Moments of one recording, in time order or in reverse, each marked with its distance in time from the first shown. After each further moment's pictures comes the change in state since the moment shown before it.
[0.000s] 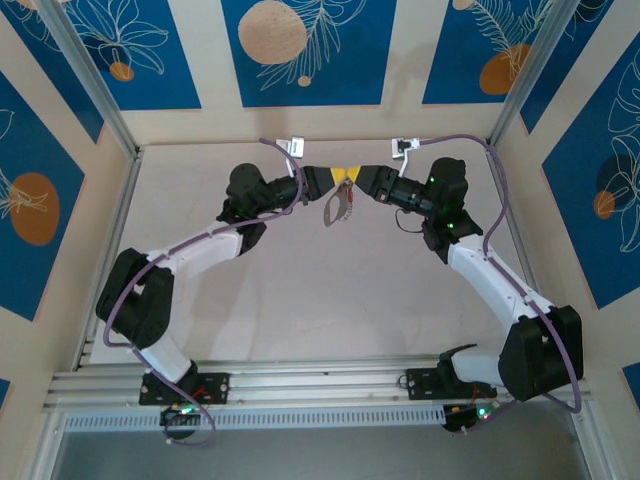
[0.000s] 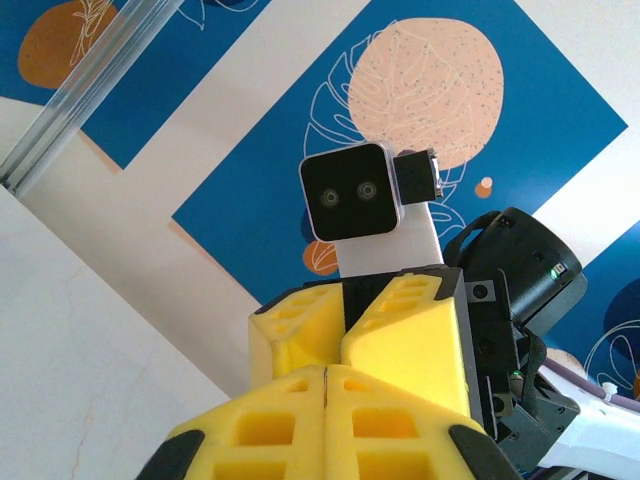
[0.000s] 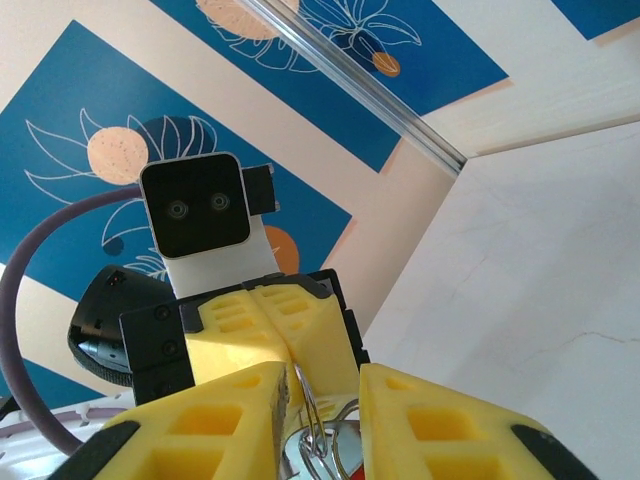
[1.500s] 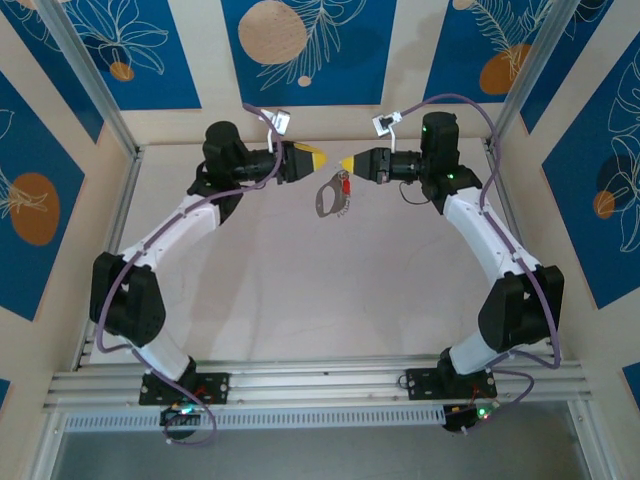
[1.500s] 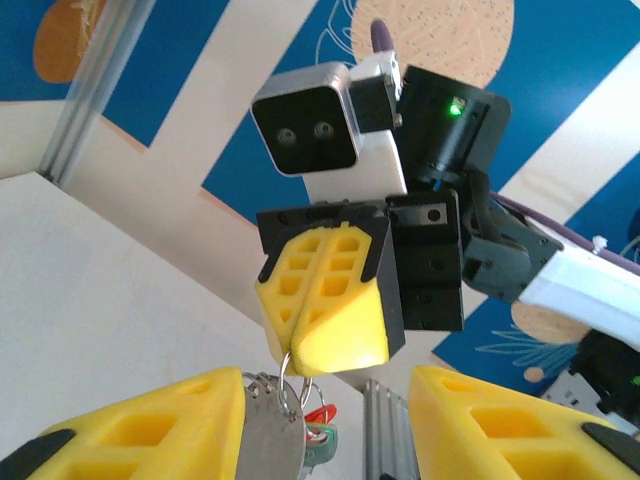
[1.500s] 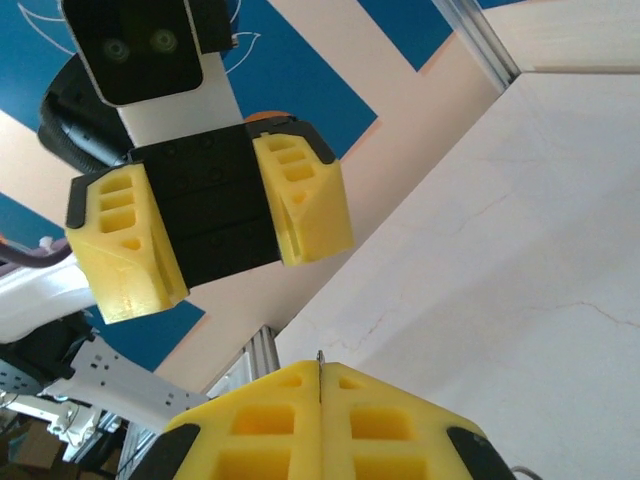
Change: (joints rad) left arm 0.174 0.000 0.264 -0.461 0.308 0.287; right arm -0.073 0.267 0.435 -0.493 -0.358 -0.433
